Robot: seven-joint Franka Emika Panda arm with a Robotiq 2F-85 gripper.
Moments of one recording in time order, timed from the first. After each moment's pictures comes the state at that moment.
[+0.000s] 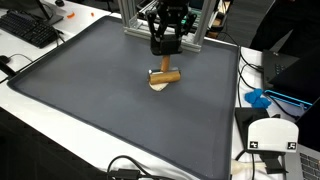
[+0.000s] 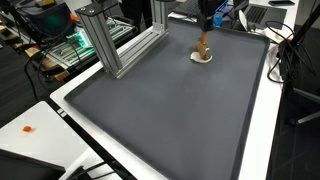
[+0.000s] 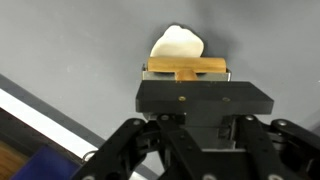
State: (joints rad) arm 0.17 0.17 0.15 -2.13 -0.15 2.47 -0.32
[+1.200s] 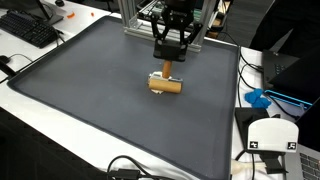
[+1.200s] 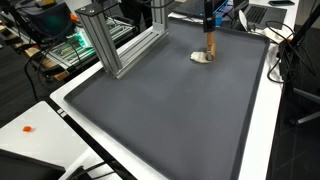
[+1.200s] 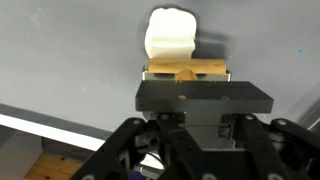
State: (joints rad) arm 0.21 0.19 0.13 -2.15 -0.27 2.59 0.21
